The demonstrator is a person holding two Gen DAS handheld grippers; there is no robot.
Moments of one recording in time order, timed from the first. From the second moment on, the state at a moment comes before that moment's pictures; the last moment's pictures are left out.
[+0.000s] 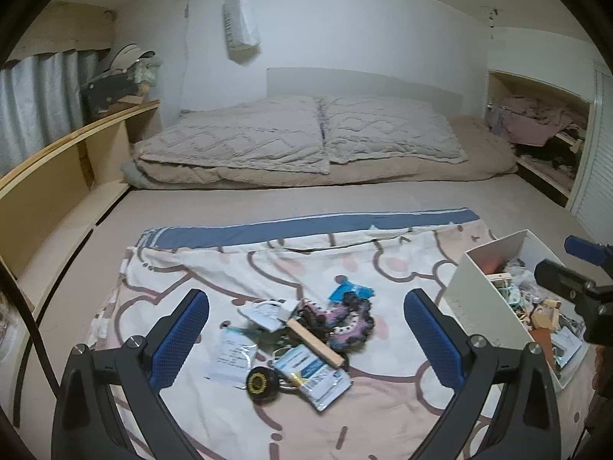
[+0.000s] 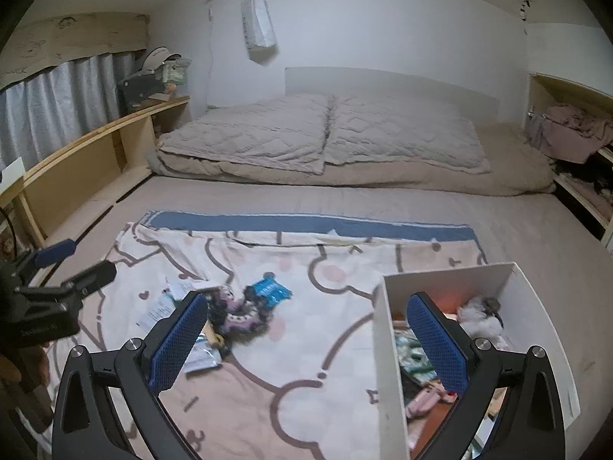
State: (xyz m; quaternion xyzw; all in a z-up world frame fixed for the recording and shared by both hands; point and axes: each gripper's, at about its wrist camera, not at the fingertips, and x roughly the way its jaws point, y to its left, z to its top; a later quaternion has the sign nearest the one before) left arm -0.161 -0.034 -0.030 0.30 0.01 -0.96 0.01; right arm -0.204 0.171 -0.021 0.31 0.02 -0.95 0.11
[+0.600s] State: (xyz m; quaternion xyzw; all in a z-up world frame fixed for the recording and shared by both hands) left arm -0.184 -0.098 -0.065 0.34 0.05 -0.94 0.08; right arm -0.263 0.139 -0.083 0.38 0.02 -0.92 0.13
